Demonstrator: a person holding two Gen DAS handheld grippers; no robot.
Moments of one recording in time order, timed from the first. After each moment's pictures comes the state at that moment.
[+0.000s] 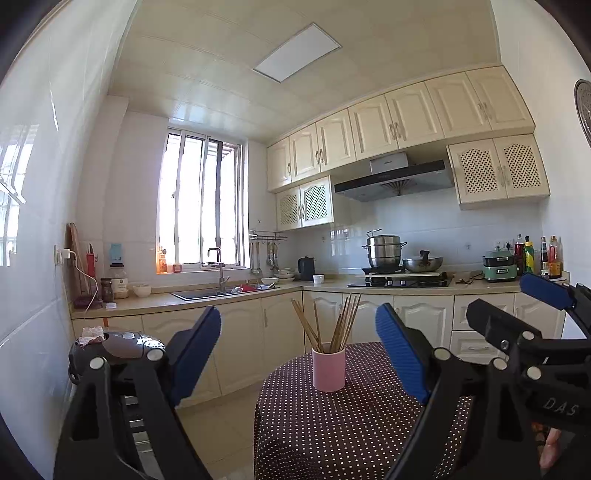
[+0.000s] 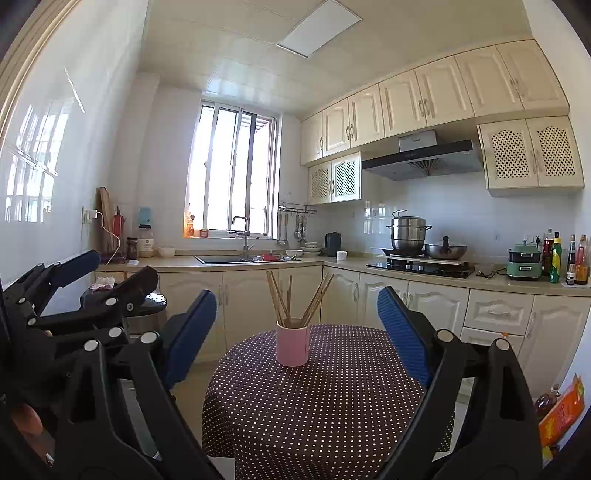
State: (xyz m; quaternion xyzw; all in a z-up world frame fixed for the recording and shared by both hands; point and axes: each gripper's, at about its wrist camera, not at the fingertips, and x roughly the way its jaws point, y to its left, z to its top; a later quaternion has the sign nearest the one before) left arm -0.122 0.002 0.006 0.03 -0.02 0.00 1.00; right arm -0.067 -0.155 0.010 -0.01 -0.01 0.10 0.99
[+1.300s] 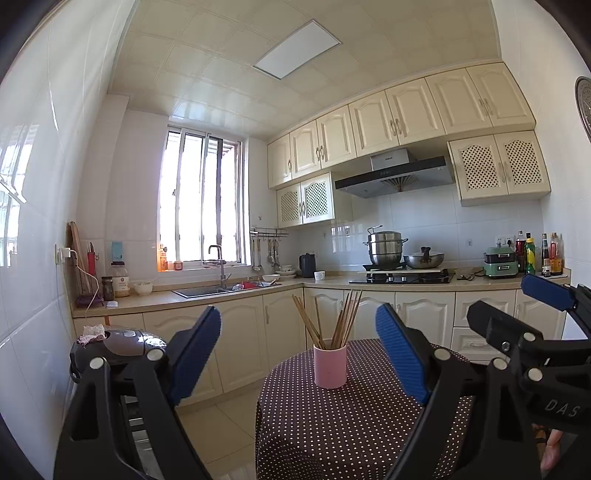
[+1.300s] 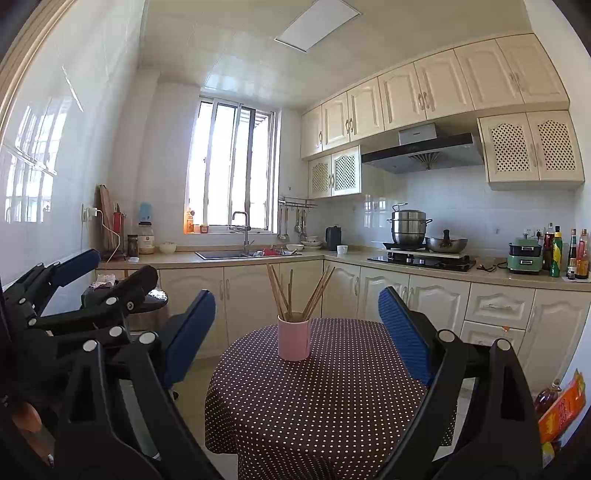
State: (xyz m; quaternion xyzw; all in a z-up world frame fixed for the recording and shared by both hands) left arm -0.119 0.003 0.004 0.03 -0.01 0.01 1.00; right arm -0.066 -0.153 0.007 0.00 0.01 0.10 0.99
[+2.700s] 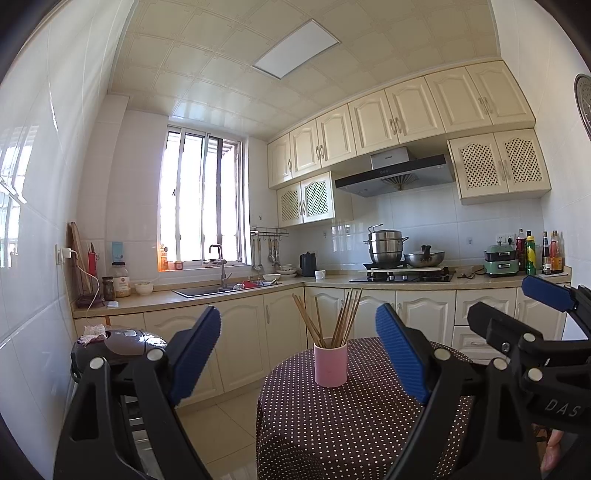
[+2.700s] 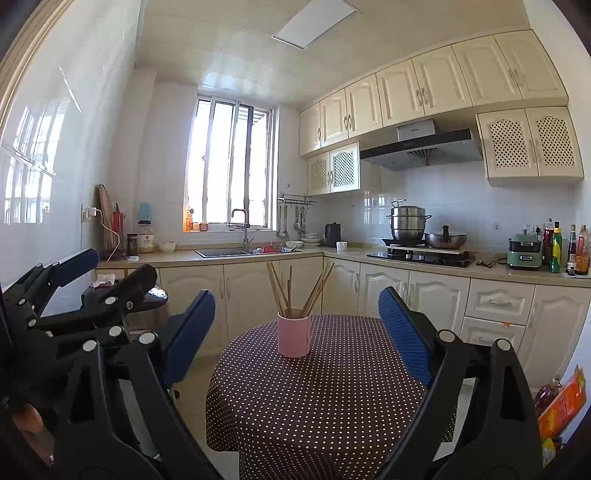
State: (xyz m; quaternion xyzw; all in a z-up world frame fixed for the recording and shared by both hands) left arm -0.120 0.002 0.003 0.04 -0.01 0.01 1.00; right arm -0.069 -0.149 0.004 0.00 0.01 0.10 0.99
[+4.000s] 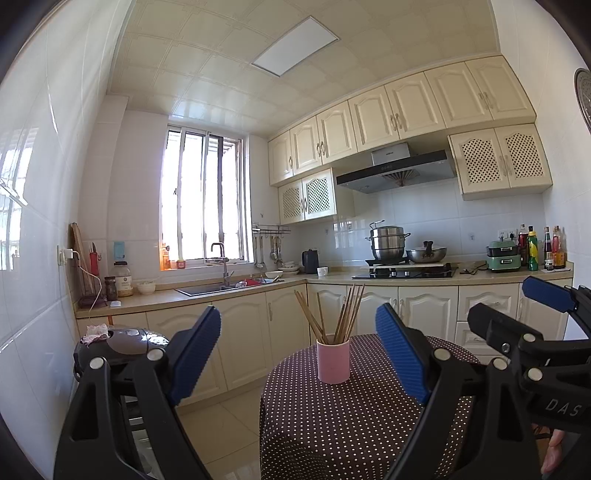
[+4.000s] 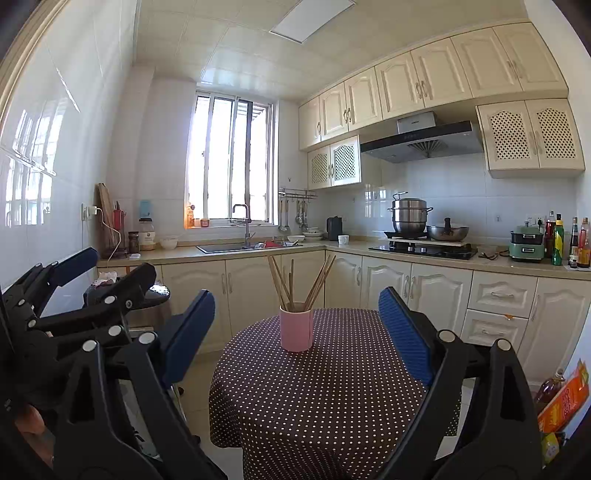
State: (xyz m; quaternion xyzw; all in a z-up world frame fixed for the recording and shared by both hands) left arm -0.118 0.007 -0.005 0.04 -0.01 0.01 1.00; right arm -0.068 -0.141 0.000 0.01 0.02 0.10 0.99
